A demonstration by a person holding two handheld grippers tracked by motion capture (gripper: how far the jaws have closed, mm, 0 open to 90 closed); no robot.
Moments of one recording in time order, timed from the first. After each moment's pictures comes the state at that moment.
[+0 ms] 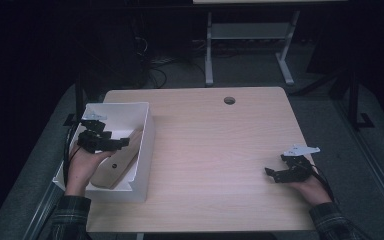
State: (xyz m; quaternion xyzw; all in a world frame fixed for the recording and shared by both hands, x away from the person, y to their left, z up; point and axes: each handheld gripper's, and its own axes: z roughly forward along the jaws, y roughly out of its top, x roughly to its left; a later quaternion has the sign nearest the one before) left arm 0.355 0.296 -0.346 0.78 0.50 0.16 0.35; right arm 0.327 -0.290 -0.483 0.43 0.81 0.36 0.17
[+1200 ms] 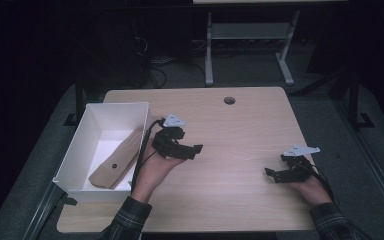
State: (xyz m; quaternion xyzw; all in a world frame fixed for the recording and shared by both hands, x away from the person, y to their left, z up) left arm 0.336 0.104 -0.350 0.83 0.36 0.11 0.41; right arm 0.327 -0.291 -0.483 0.43 0.81 0.36 0.17
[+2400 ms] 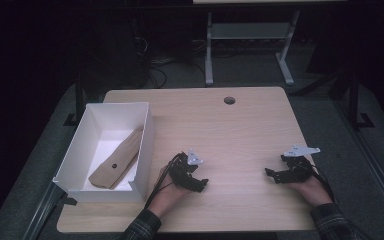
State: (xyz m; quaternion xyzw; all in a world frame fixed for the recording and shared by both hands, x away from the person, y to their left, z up) left arm 0.319 0.082 -0.467 0.89 0.31 0.11 0.32; right arm 0.326 -0.291 -0.483 0.43 0.81 0.36 0.17
